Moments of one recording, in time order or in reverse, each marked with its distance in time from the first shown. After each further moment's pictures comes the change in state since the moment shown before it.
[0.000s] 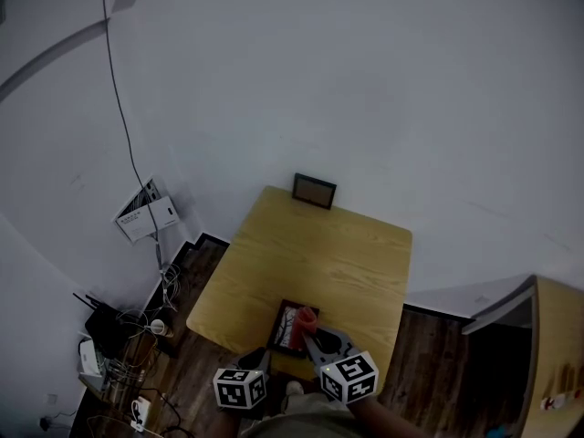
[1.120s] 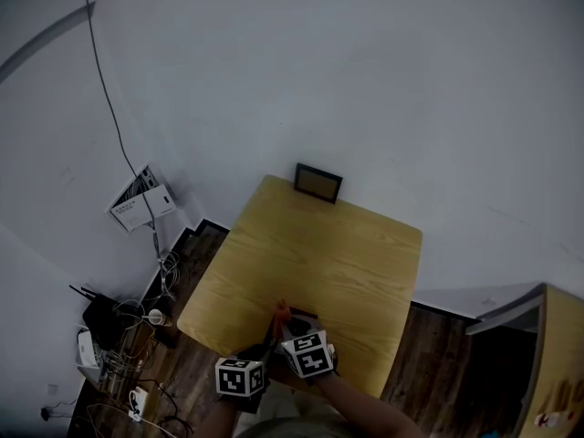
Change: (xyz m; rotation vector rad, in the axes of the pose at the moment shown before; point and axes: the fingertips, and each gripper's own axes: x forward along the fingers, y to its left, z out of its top) left arm 0.065 0.022 -0.019 -0.021 0.186 0.043; right arm 0.115 -0.048 -0.087 -0.066 0.349 -0.052
